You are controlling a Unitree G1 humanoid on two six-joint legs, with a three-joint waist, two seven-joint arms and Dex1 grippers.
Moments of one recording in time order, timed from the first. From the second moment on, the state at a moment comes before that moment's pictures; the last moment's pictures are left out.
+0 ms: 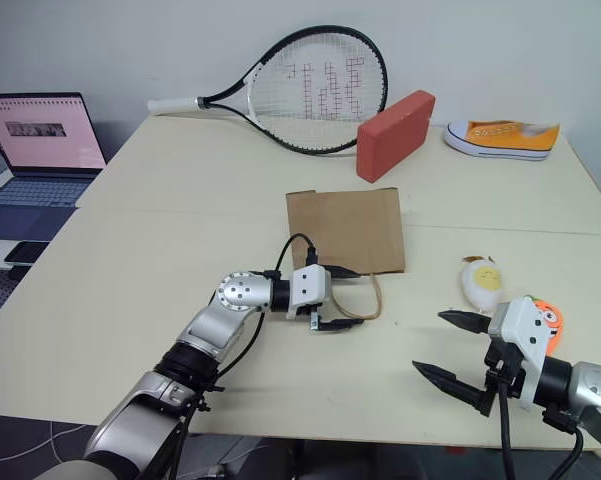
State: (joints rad) left arm -0.62 0.30 -0.35 0.45 0.02 -0.25 -1.04; right arm 0.35 -0.81 -0.42 -0.79 0.72 0.60 0.86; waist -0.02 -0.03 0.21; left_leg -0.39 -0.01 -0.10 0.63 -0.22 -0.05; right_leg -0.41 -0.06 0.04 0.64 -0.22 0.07
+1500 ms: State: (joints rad) left arm -0.60 0.29 -0.13 -0.01 -0.55 0.63 -1.06; right arm -0.10 -0.39 0.18 -0.39 0.32 0.46 0.49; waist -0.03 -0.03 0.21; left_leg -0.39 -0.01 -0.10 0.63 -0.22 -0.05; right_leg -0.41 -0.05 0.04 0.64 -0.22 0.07
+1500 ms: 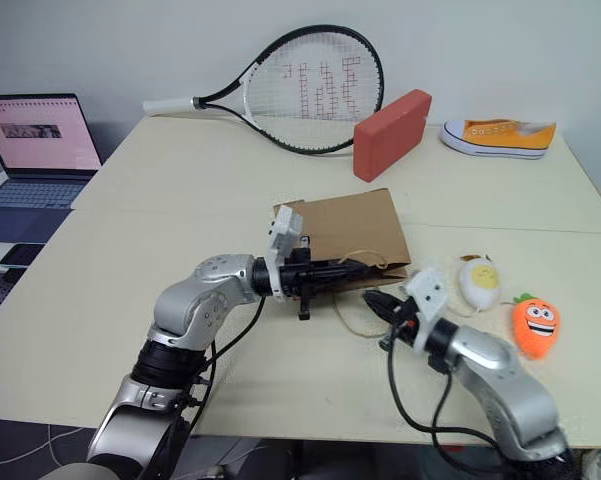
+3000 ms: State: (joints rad) left arm -1.02 0.36 0.00 0.25 -0.36 0.25 -0.88; right arm -0.24 -0.08 0.22 -0.08 0.09 0.44 0.24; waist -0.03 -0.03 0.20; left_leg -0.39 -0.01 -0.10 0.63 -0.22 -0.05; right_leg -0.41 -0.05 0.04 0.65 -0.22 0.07
